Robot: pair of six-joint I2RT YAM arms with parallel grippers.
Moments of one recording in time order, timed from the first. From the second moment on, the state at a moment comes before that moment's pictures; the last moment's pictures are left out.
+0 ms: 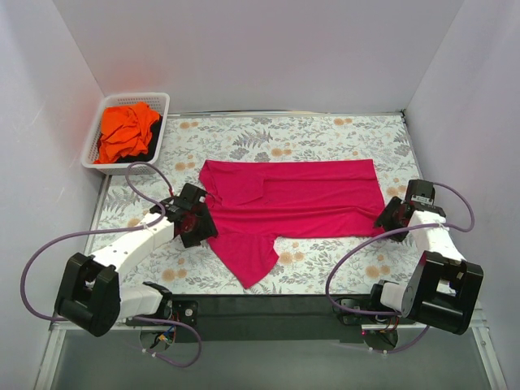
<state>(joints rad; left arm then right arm) -0.44 1.23 0.73 -0.67 -0.08 -0.81 -0.26 1.22 0.66 -0.57 -0.09 0.39</state>
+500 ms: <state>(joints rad) -0.45 1.33 0.70 -0.62 -0.10 -0.81 -0.27 1.24 0.66 -0.56 -0.03 0.39</state>
